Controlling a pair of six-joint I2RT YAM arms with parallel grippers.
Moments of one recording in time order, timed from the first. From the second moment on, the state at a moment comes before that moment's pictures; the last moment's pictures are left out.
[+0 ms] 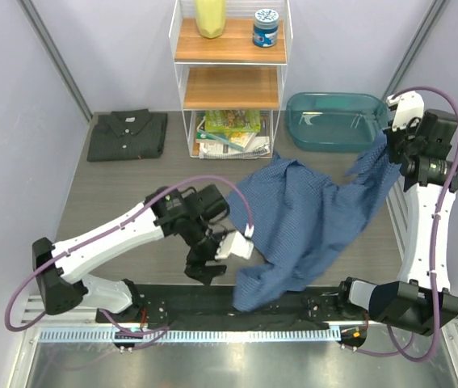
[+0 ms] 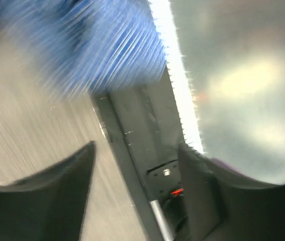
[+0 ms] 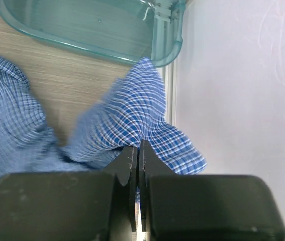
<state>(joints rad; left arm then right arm) -1.05 1.33 1.31 -1.27 0.60 0.69 -0.29 1.20 1.40 -0.69 -0.14 -0.47</state>
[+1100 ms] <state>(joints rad) -0.74 1.88 1.25 -0.81 0.06 0.73 -0.30 1.28 1.39 -0.66 -0.34 -0.32</state>
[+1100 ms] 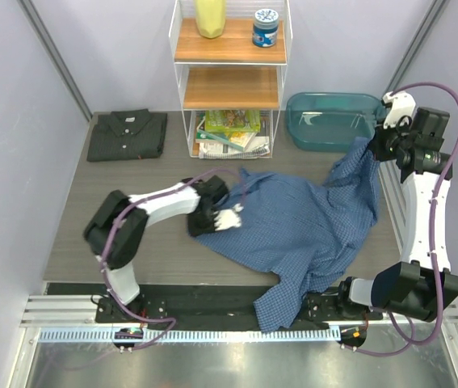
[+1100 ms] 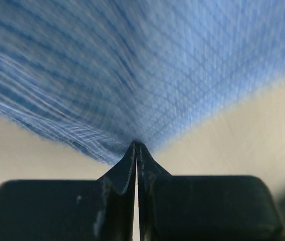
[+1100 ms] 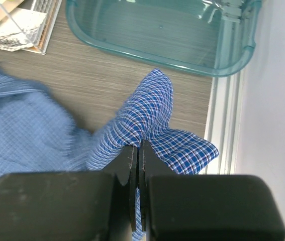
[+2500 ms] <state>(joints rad) -0.53 1.72 1.09 -0.89 0.11 0.51 0.07 1.28 1.27 -0.59 -0.29 -0.24</state>
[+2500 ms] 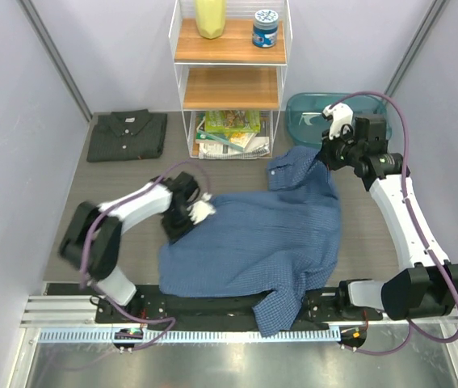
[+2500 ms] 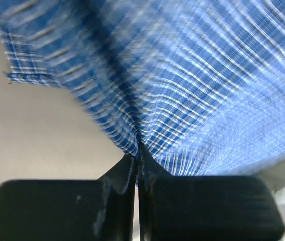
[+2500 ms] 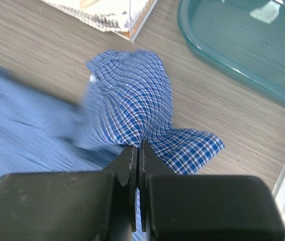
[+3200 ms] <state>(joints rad) -0.30 1.74 1.40 -0.93 0.35 0.51 0.05 1.38 1.40 -0.68 -0.41 -0.22</state>
